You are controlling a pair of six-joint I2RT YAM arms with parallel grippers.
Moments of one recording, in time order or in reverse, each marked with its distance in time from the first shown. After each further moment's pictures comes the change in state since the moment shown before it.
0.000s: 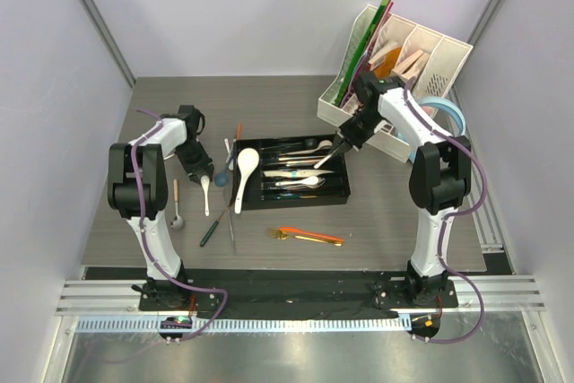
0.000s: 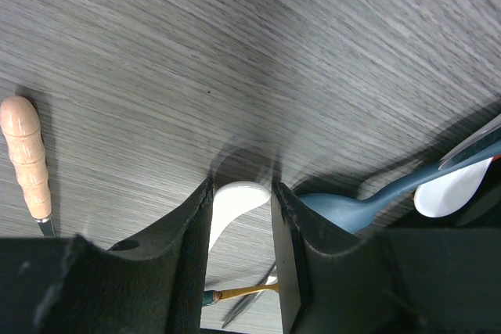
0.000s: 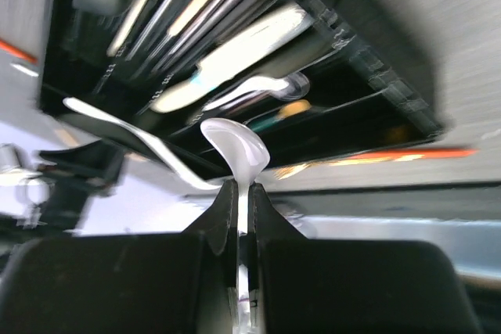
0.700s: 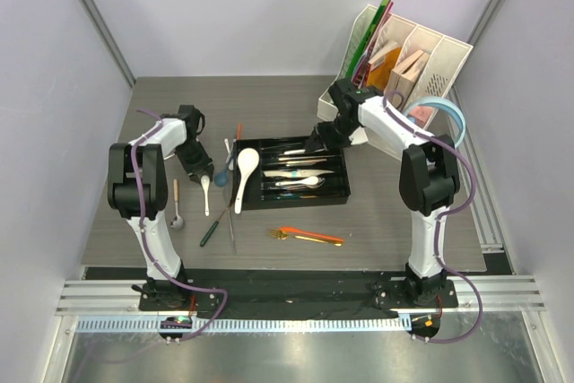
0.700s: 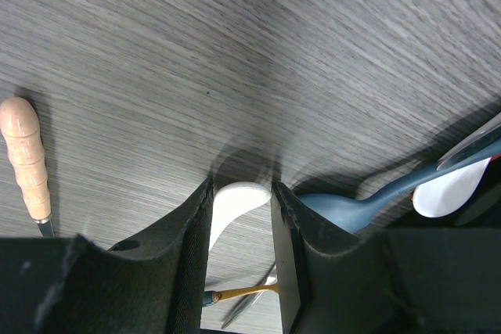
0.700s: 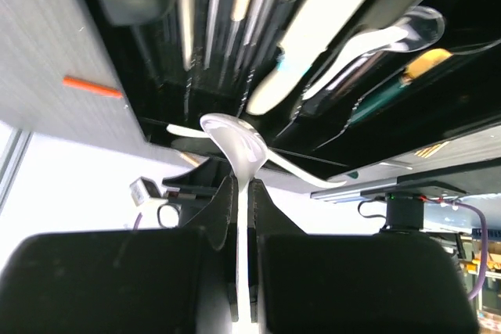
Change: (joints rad) left arm 0.001 0.000 0.000 0.003 0.001 0.000; right arm 0.130 0.024 -0.051 0.211 -0.032 0.636
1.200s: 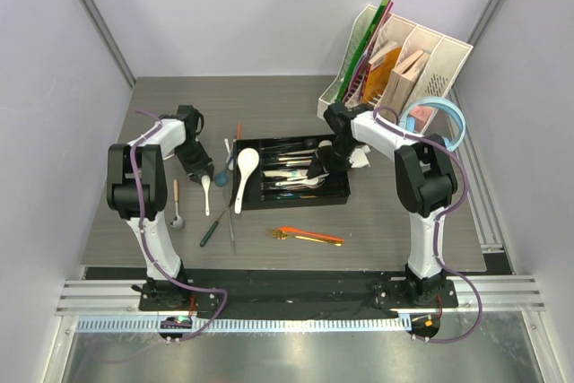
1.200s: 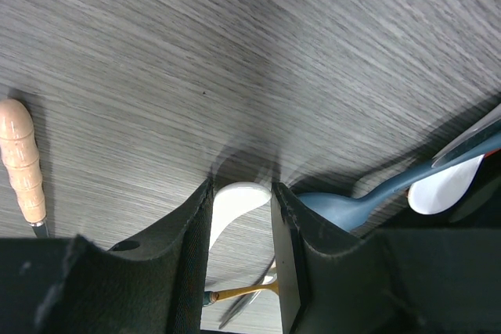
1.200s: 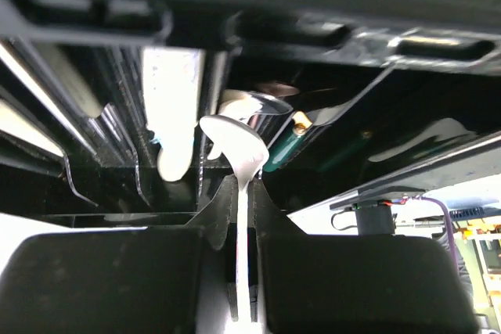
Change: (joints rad) left arm 0.005 -0.003 -0.006 0.010 0.019 0.000; right arm 0.036 0.000 -0.195 -0.021 0.017 0.063
